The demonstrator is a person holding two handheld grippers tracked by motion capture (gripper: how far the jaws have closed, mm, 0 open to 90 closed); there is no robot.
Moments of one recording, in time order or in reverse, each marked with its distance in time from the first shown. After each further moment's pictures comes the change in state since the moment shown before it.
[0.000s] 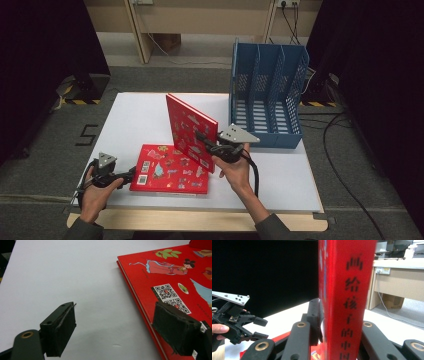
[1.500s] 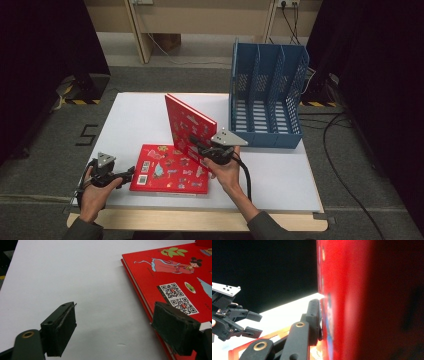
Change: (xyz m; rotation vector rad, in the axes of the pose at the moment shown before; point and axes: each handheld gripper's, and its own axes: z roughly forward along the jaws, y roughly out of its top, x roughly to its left) left arm 0.003 -0.001 0.001 0.008 0.011 -0.008; right arm 0.002 -0.030 0.027 0.011 -0.007 0.015
